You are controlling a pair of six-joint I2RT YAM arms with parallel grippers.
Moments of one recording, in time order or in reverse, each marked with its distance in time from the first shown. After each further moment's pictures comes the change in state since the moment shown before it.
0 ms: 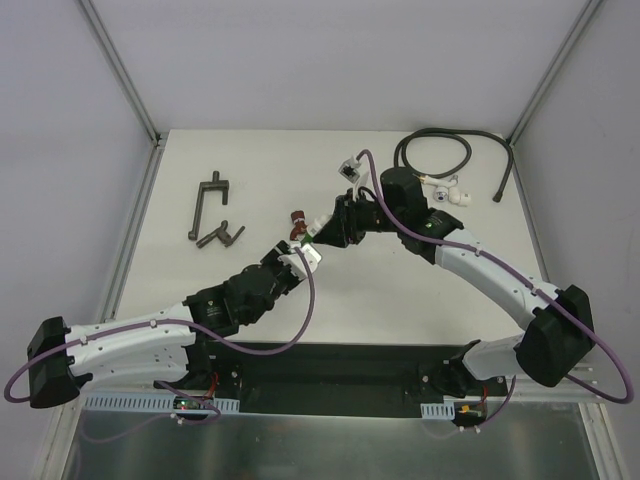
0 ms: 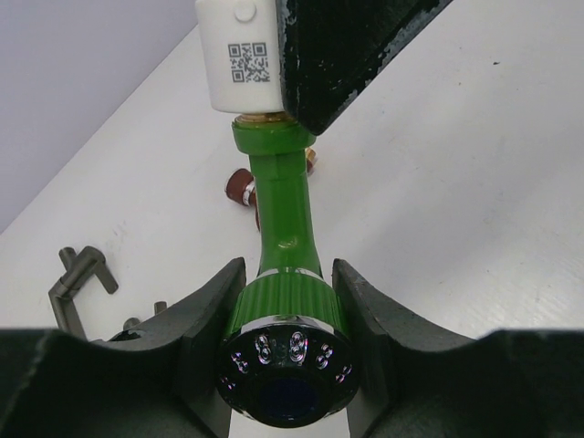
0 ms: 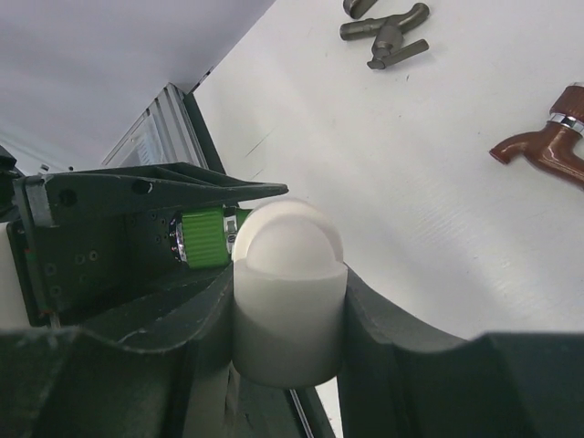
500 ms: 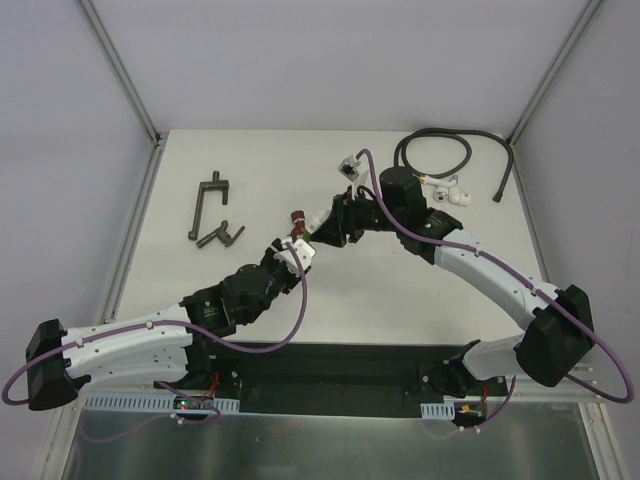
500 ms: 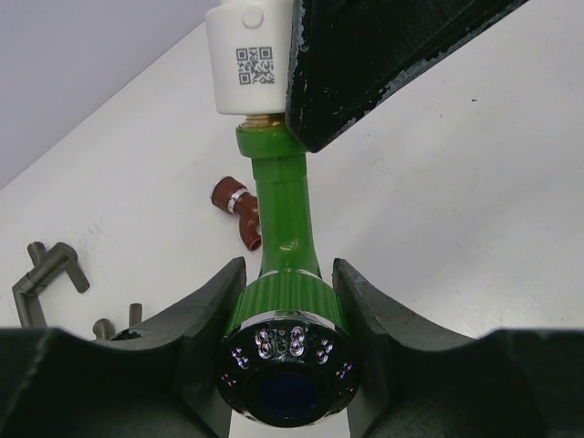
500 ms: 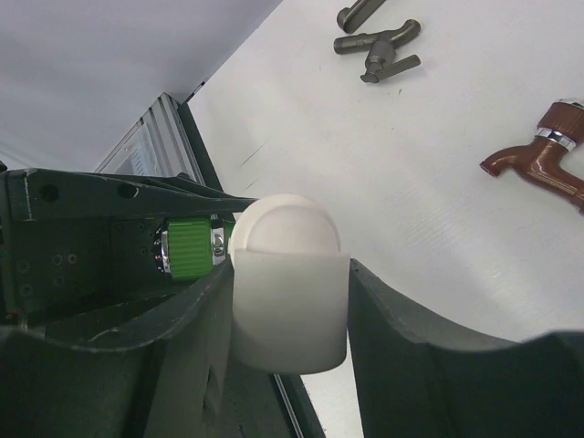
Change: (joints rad) left arm 0.003 -0.026 0.000 0.019 -0.009 -0.086; right arm 0.007 0.000 0.006 0.023 0.025 0.002
